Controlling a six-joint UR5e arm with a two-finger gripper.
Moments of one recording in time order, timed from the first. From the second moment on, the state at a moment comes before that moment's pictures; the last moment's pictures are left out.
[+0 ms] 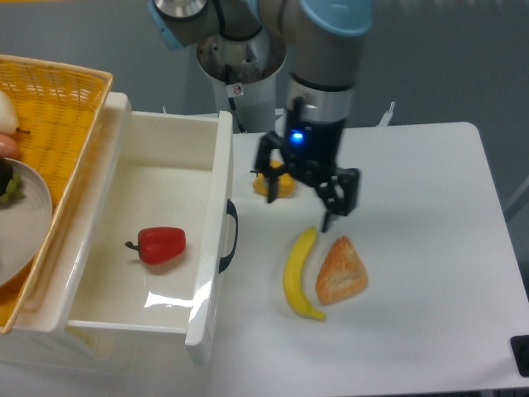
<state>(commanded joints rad) 2.64 -1.75 -1.54 -1.18 1.32 1.10</state>
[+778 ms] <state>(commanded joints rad) 2.72 -1.96 -1.58 -1.10 1.56 1.28</state>
